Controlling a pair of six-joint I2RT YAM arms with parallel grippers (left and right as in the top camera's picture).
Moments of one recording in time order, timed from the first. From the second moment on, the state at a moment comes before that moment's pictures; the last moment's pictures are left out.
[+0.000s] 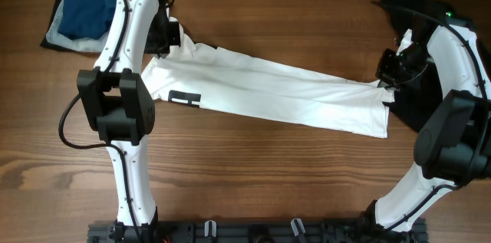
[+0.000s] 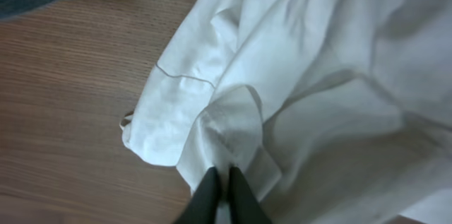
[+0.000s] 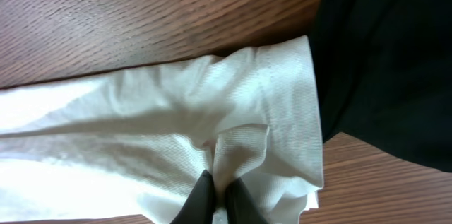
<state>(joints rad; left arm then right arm) -0.10 2.34 2.22 -1.57 -0.12 -0.23 -0.24 1.98 1.55 -1.22 -0.12 0.19</state>
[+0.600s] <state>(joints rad) -0.06 2.32 2.11 -1.32 -0.14 -0.28 -0.24 1.98 1.47 -1.15 -0.15 0.16</state>
